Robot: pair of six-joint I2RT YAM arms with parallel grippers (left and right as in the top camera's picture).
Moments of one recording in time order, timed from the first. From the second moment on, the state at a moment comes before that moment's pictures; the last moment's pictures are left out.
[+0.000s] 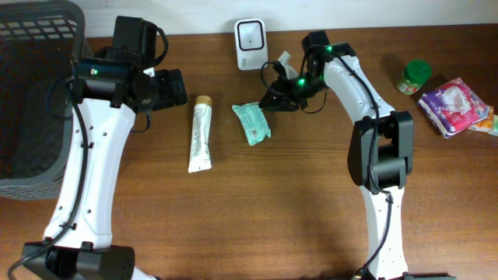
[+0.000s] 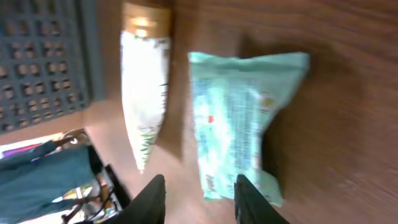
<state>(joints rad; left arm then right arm) -0.16 1.71 1.89 -1.30 -0.15 -0.35 0.19 2.44 2.12 -1.13 -0.87 0.05</state>
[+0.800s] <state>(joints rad) -0.16 1.71 1.89 -1.30 -0.15 -0.35 0.29 2.44 1.94 -0.83 -0.75 0.16</state>
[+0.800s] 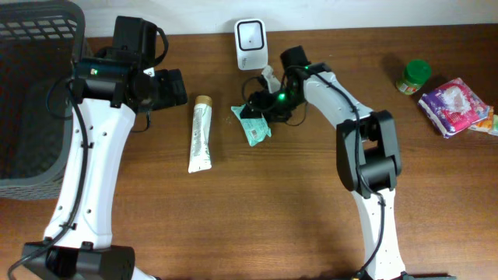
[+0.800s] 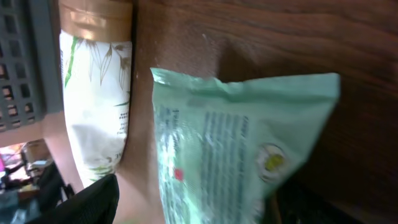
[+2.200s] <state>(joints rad) -0.16 1.71 1.89 -1.30 -0.15 -0.35 0.39 2.43 2.00 -1.22 0.59 0.41</state>
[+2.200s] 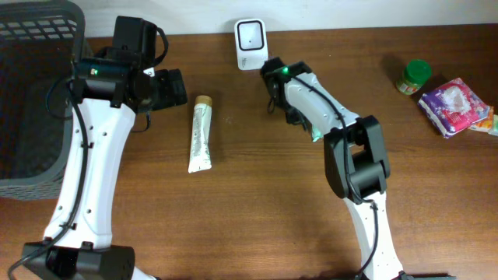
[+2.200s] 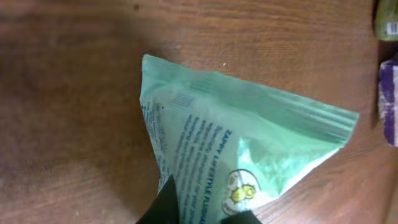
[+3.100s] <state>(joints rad) -0.16 1.71 1.89 -1.30 -0.15 -0.35 0.58 2.43 2.03 -1.28 0.68 0.37</state>
